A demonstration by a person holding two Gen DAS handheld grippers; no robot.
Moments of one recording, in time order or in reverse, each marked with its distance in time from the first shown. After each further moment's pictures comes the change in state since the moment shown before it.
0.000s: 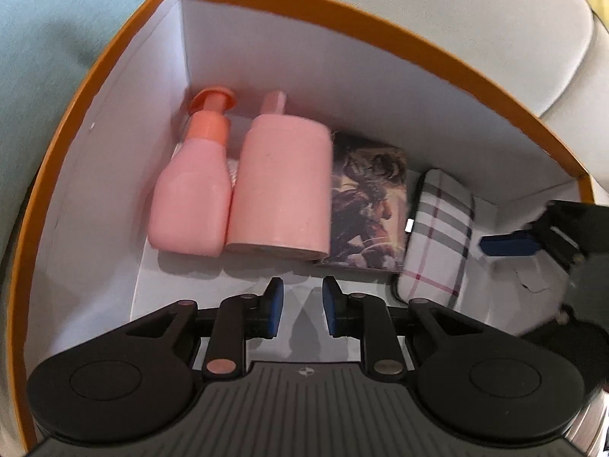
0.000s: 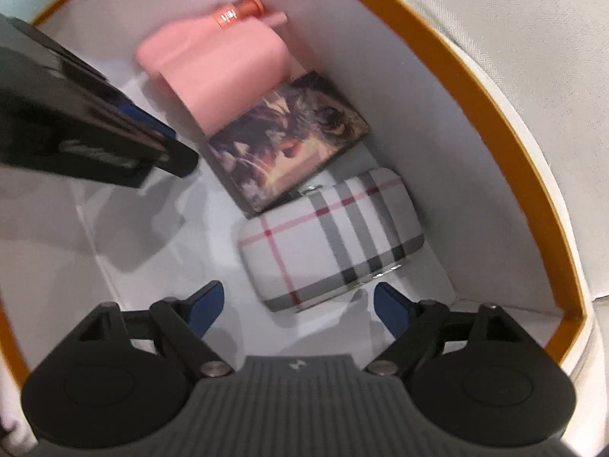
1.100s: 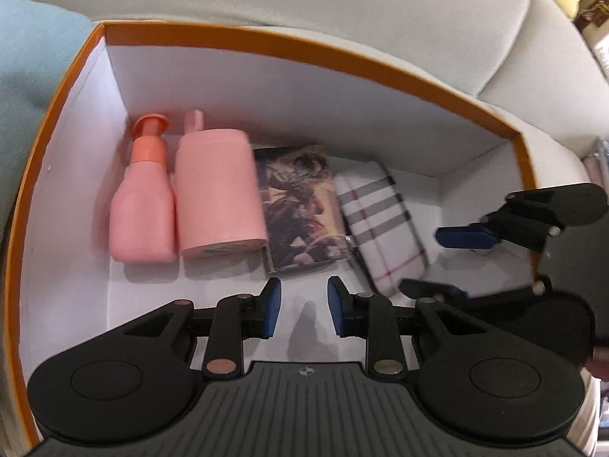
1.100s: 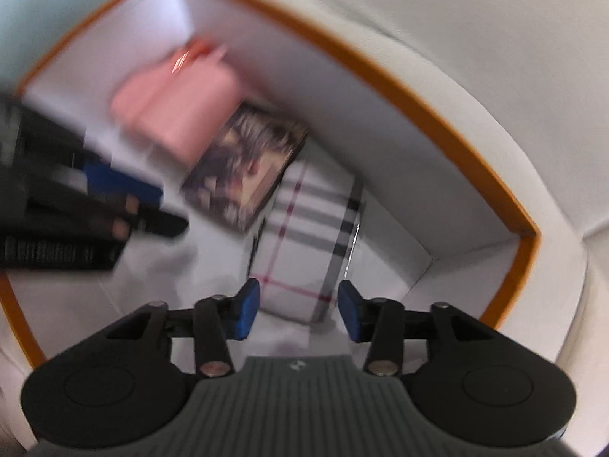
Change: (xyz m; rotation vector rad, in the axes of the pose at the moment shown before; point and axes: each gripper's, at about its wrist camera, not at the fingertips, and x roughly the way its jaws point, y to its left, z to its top) left arm -0.017 -0.024 0.003 0.138 0.017 -0.081; right arm -0.030 -0.019 0.006 0.169 -0.066 -0.051
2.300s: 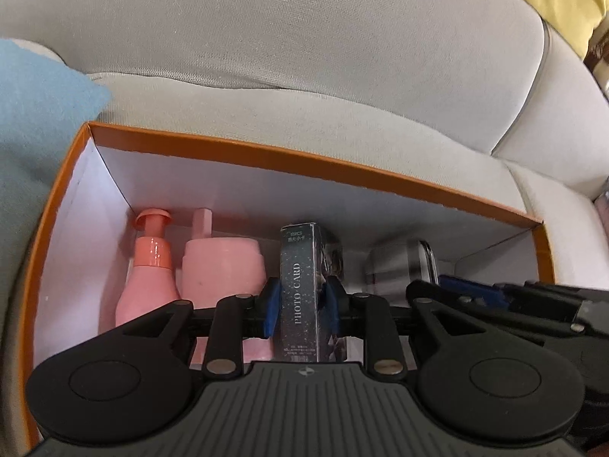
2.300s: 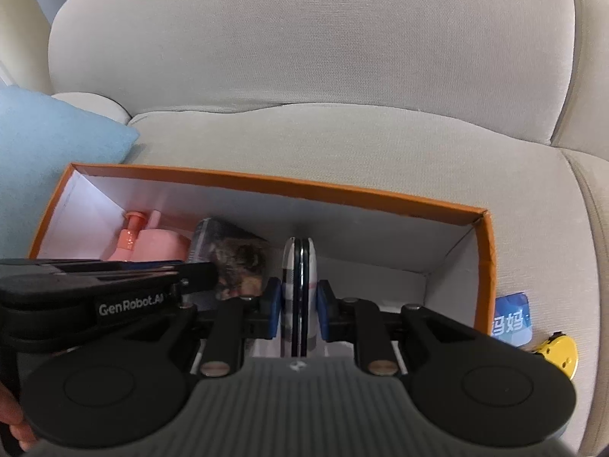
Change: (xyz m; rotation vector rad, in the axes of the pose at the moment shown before) left arm 0.006 -0.005 0.038 0.029 -0.138 0.019; right arm -0.018 -0.034 0.012 0.624 -0.261 0.001
